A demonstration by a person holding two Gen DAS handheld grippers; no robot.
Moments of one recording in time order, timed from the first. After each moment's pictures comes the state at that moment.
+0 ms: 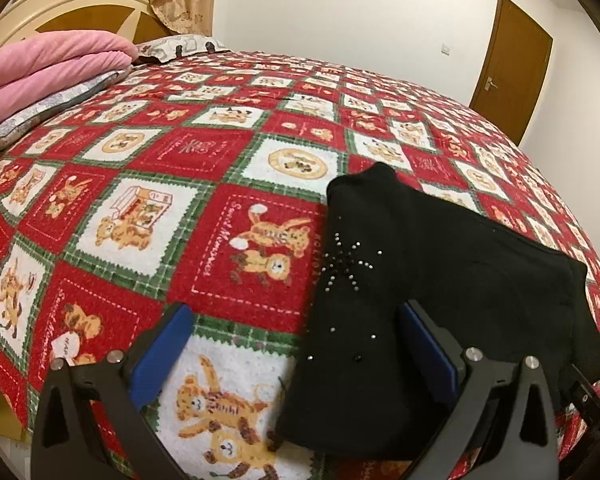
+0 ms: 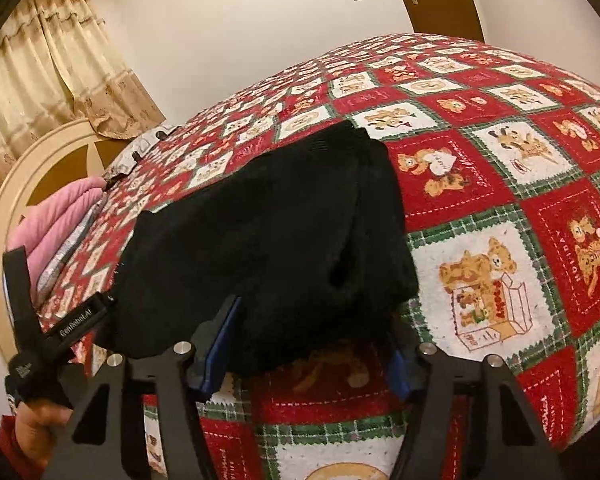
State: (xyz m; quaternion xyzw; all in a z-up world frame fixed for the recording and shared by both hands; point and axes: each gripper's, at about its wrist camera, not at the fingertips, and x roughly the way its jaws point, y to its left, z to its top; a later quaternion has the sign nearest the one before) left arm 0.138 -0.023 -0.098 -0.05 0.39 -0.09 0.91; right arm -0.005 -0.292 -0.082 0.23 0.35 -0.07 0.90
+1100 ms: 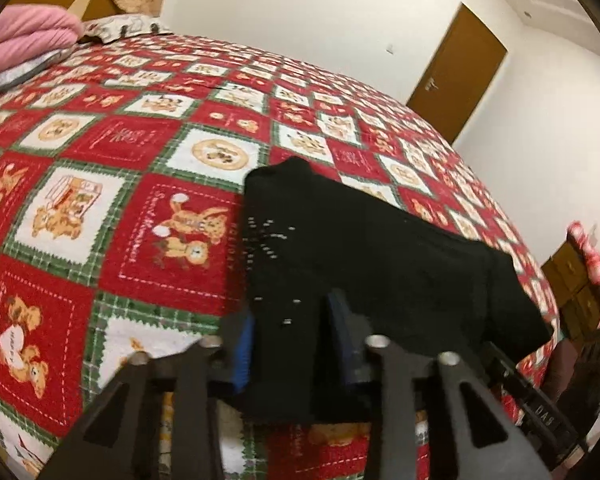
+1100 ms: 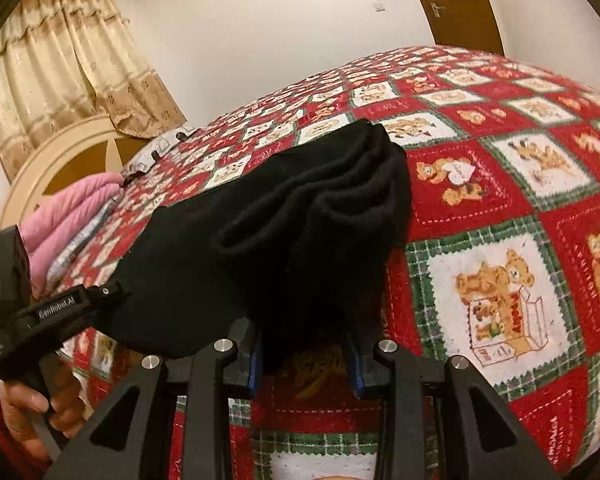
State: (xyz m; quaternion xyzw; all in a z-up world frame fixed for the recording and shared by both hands) left arm 0.133 -0.026 -0.087 -0.12 0.41 -0.22 0.88; right arm -0.001 -0.286 -0.087 0.20 0.34 -0.05 0.92
